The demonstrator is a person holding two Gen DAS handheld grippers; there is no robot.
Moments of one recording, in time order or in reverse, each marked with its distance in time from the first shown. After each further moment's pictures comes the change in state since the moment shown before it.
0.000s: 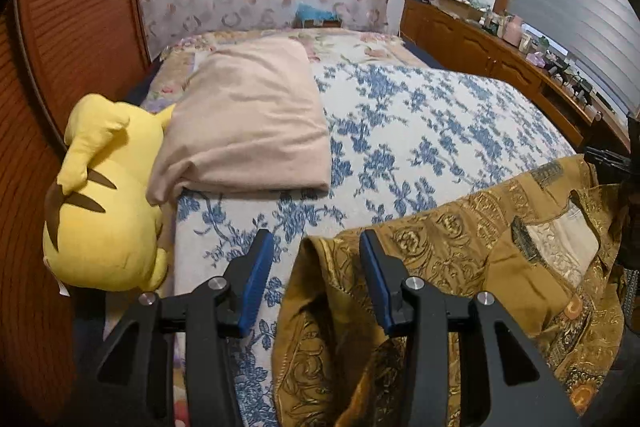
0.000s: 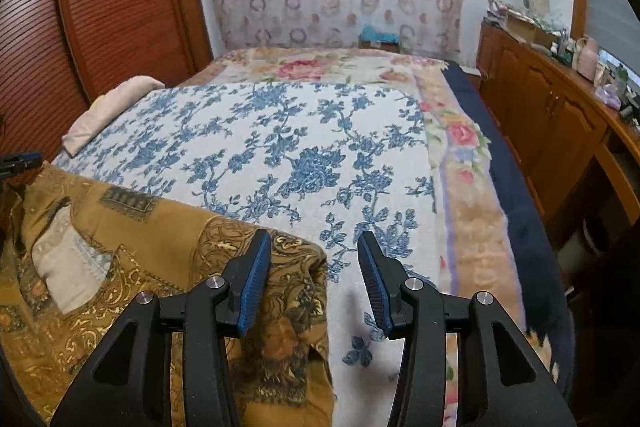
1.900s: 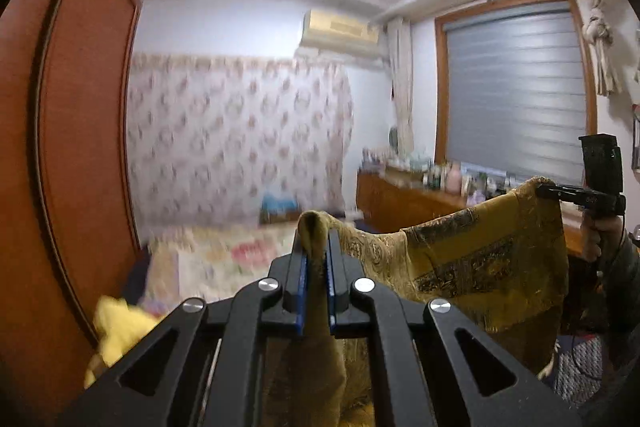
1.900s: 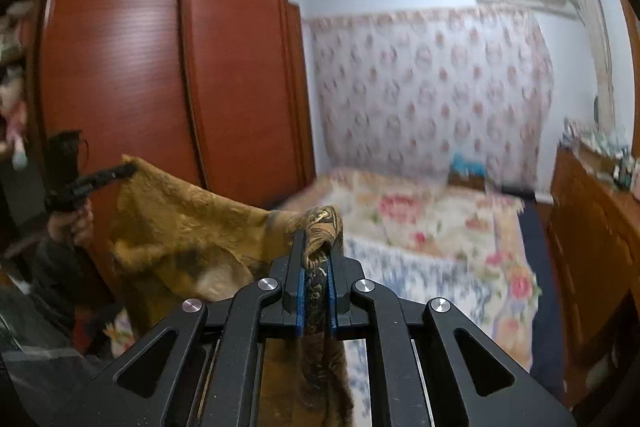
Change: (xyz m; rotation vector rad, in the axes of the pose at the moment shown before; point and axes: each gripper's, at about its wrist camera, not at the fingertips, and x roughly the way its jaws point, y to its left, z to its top) left arm -0.295 -0.067 0.112 0.127 -0.691 -0.103; right arm -0.263 0.114 0.164 -0.205 -0.451 0.291
